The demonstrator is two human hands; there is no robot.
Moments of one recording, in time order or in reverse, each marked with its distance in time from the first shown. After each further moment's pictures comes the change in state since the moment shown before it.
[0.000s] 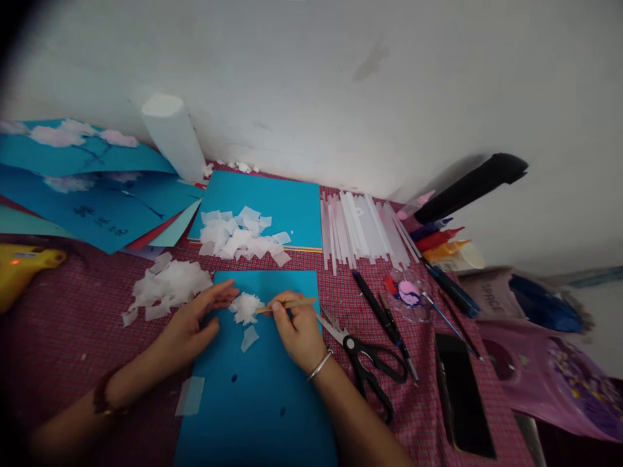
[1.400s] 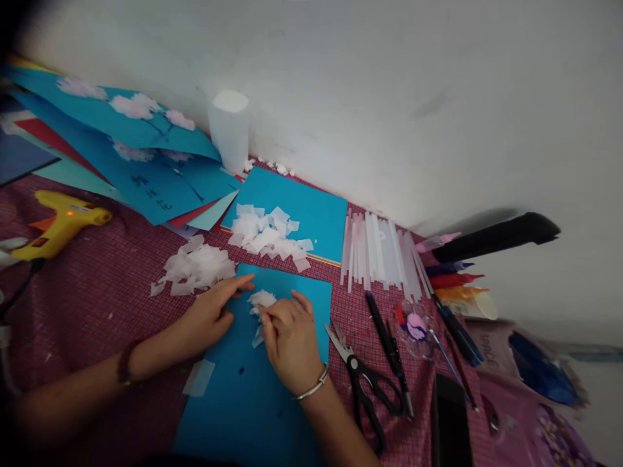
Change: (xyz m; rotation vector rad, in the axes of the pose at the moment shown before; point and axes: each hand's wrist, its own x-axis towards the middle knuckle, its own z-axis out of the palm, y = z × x) left_hand -0.004 -0.002 0.006 0.061 0.090 0.043; right_hand 0.007 -0.040 0.018 -0.505 -0.175 -0.304
